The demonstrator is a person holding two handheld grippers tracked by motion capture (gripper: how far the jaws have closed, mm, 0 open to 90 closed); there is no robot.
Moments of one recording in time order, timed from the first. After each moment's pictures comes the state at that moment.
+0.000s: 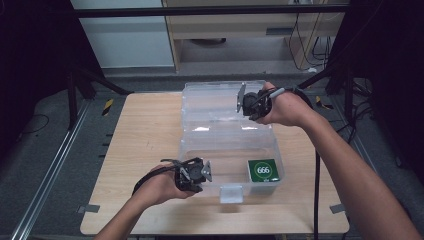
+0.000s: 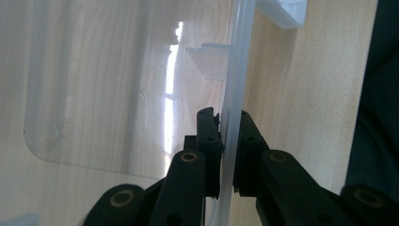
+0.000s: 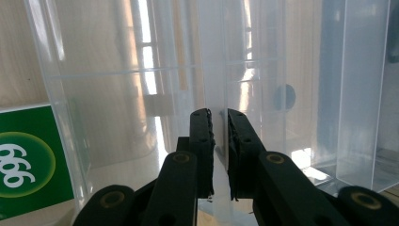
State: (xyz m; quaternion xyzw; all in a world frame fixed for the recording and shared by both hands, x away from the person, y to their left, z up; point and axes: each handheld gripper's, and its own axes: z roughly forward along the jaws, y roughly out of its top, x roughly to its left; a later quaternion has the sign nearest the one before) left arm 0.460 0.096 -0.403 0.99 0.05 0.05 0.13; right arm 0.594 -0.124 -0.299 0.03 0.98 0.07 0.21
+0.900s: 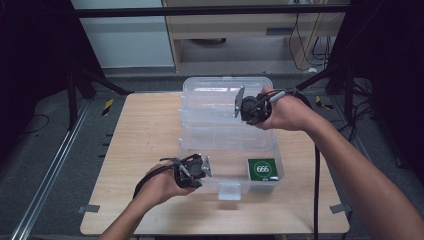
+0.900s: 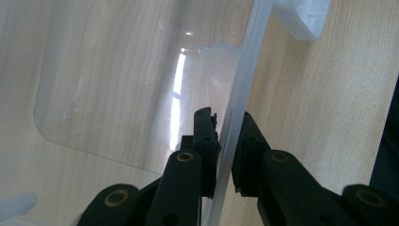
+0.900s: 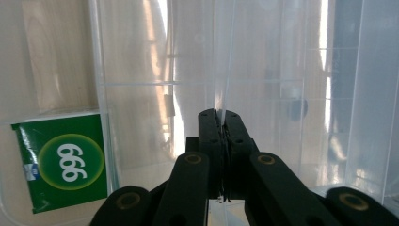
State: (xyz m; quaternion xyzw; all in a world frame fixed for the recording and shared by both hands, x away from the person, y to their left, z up) left arm 0.466 0.098 -0.404 0.99 0.08 0.07 0.13; right arm 0.563 -0.116 -0.285 0.02 0.98 0.08 0.19
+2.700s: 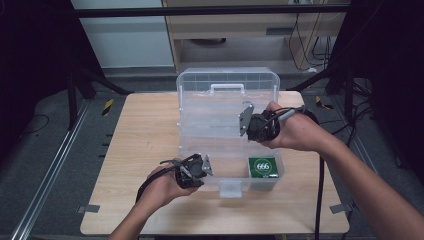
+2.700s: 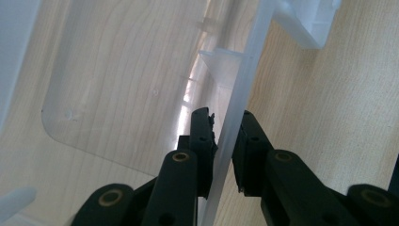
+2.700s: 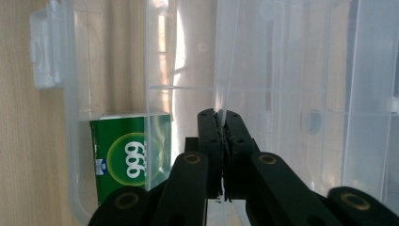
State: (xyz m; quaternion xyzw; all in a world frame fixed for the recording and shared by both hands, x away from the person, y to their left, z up) left arm 0.460 0.096 -0.409 0.97 0.13 0.09 0.16; right arm 0.514 -0.126 -0.292 -0.01 0.97 0.11 0.20
